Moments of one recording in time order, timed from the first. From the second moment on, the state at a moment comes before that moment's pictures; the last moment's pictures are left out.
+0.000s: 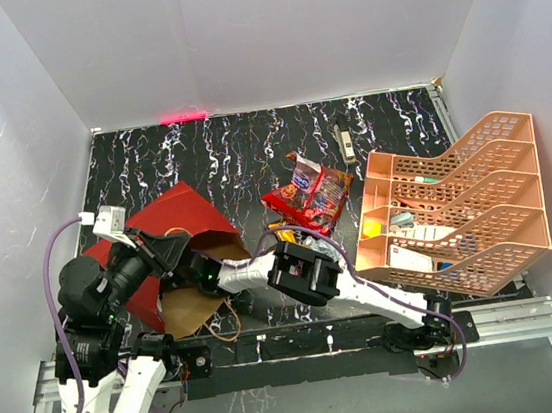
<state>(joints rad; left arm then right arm) -0.19 0.40 0.85 -0.60 0.41 -0.47 1.20 2.77 2.07 0.69 -0.34 -1.35</state>
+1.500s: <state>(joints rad) -0.20 0.54 1.01 -0.67 -0.02 -0.67 1.24 1.35 0.75 0.66 0.25 -0.15</state>
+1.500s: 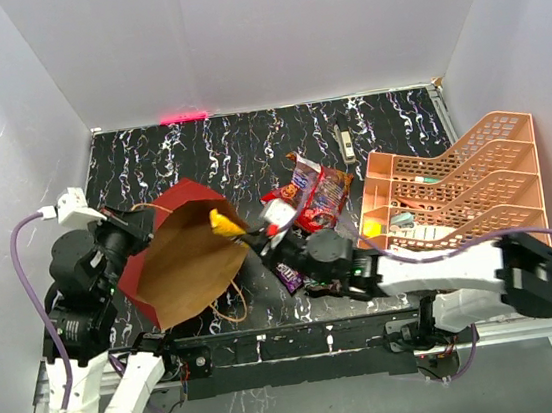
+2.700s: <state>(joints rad) -0.20 0.48 1.03 -0.85 -0.53 -0.98 1.08 1.17 0.72 -0.25 0.69 0.51</state>
